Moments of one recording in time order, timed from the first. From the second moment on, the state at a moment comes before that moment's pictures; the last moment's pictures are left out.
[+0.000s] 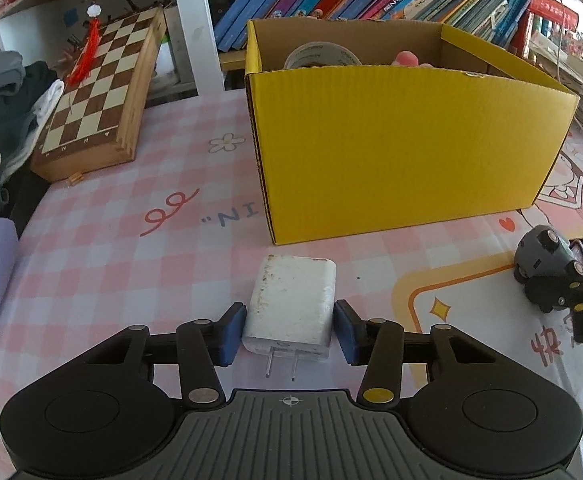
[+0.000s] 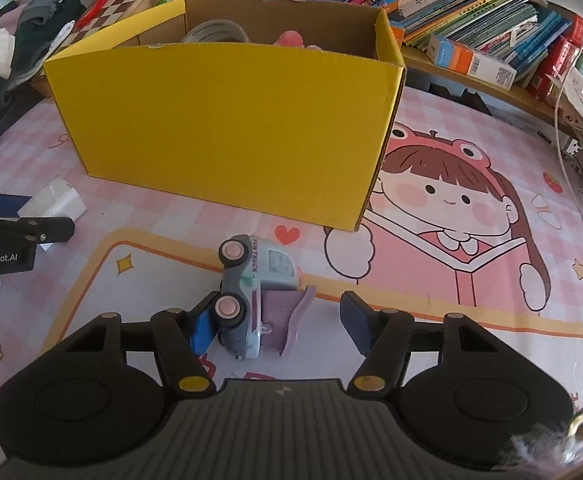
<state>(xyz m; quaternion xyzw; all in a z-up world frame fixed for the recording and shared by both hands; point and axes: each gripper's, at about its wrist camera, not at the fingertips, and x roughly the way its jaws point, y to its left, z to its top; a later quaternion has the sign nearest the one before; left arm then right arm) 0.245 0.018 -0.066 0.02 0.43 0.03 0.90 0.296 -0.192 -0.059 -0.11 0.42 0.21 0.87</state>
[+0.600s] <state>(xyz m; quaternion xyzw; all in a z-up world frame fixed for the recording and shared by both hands) 0.221 0.020 -0.058 -0.02 0.44 0.01 0.90 0.288 -0.195 -0.045 -0.09 0.43 0.26 0.86</state>
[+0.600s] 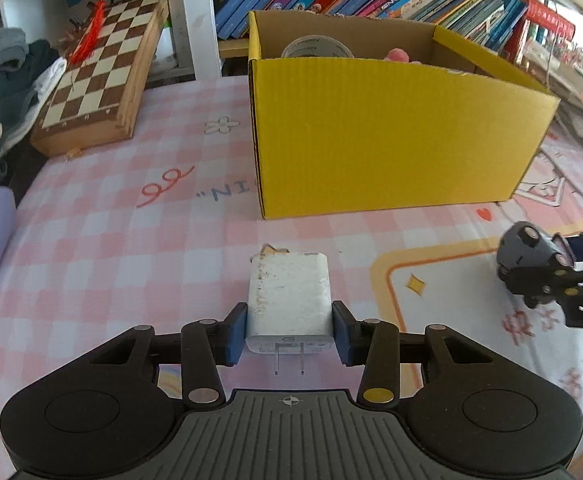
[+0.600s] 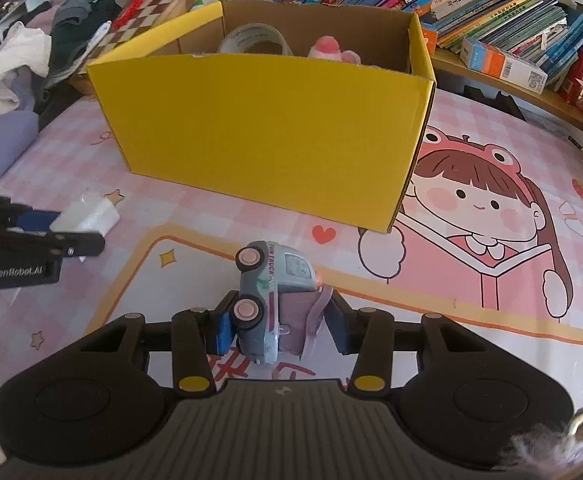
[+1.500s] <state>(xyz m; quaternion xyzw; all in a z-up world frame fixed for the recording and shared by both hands) 0.185 0.001 0.013 -0.06 0.36 -0.03 0.93 0.263 -0.196 0.010 -0.11 0.38 0.33 0.86</state>
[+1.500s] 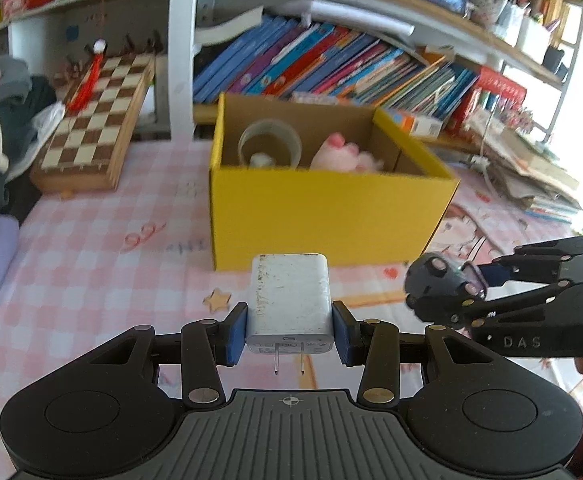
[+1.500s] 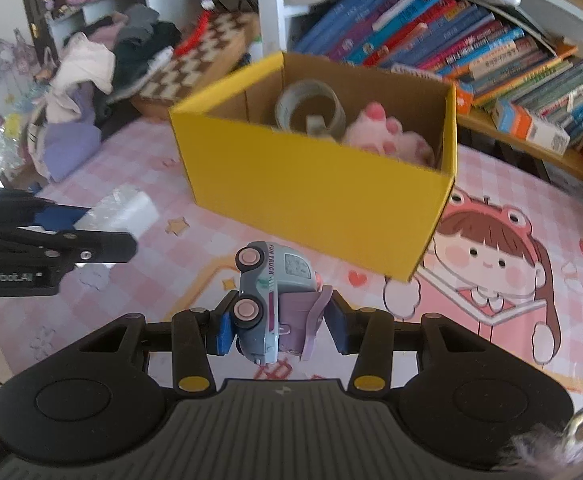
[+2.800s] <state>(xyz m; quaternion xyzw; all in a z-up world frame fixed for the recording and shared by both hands) 0.392 -0.005 0.019 0.04 0.39 -0.02 0.92 0.444 -0.125 0.020 -0.37 0.35 0.38 0.77</state>
